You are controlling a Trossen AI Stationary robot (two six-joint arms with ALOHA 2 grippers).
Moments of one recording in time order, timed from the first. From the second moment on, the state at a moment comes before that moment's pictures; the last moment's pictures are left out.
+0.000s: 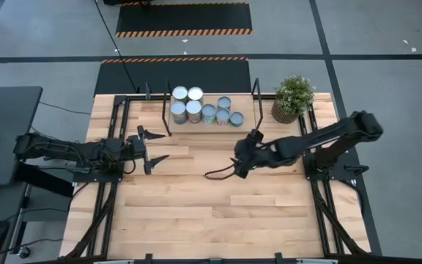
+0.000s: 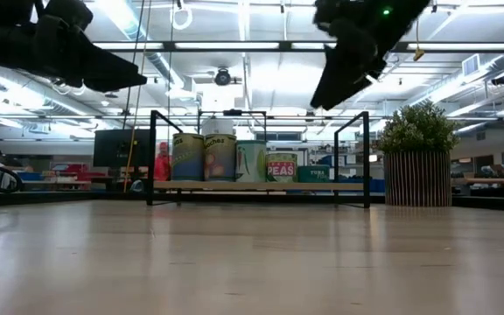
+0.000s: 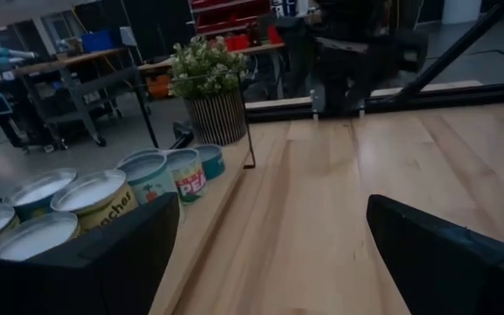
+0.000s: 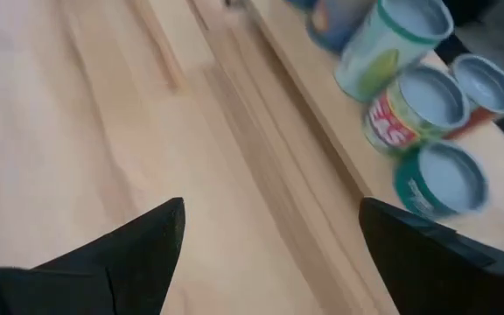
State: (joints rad) left arm -0.08 0.47 0.16 0.24 -0.35 0.13; right arm 0.20 1.47 1.04 -0.53 0.59 0.41
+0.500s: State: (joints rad) left arm -0.08 0.47 0.16 0.28 -0.29 0.14; right arm 0.13 0.96 0.58 -0.01 0.44 0.29
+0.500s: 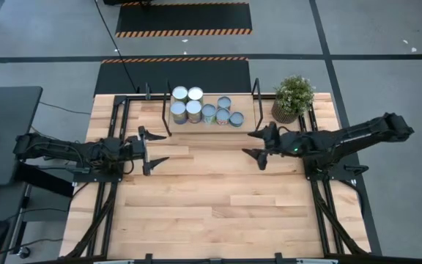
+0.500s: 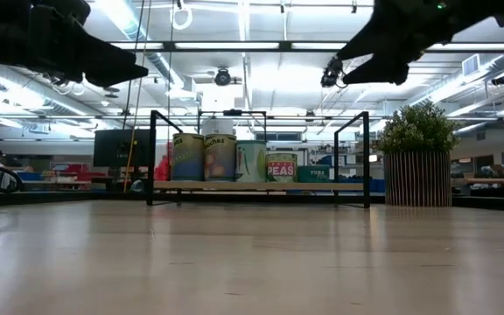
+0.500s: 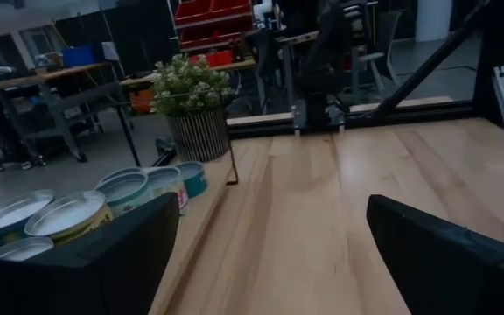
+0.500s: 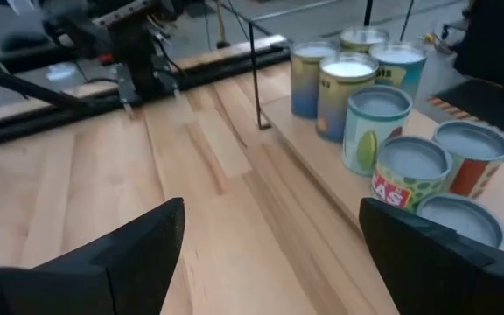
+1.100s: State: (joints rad) left arm -0.08 0.48 0.16 0.32 -0.05 0.05; right arm 0.11 0.56 0.33 0.17 0.38 0.14
